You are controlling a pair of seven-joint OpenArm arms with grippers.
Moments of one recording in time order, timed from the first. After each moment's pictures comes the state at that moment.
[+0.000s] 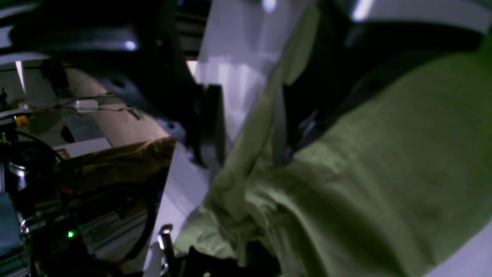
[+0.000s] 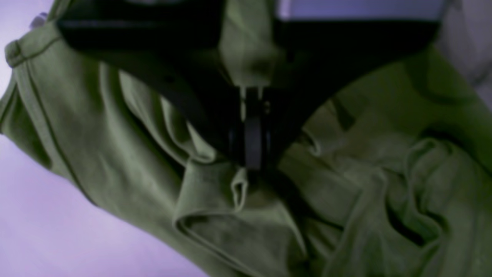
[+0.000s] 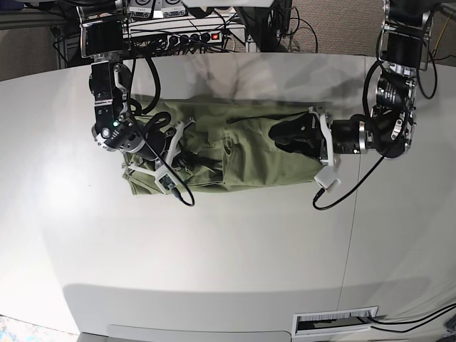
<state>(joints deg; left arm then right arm) -4.7 -21.7 7.3 83.1 -76.9 -43.3 69.1 2.4 15.0 -4.0 89.3 15.6 35.9 -47.1</state>
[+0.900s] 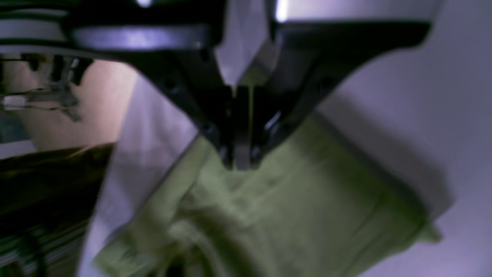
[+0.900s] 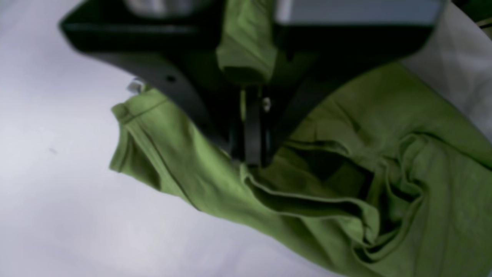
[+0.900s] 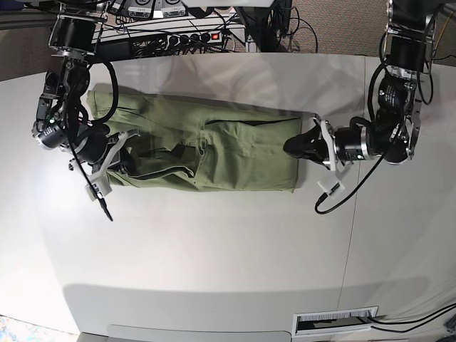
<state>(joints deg) -5.9 -22.0 7.3 83.1 -64.7 -43.3 62.0 1.0 20.3 15.4 97.2 33.8 35.9 -65.1</state>
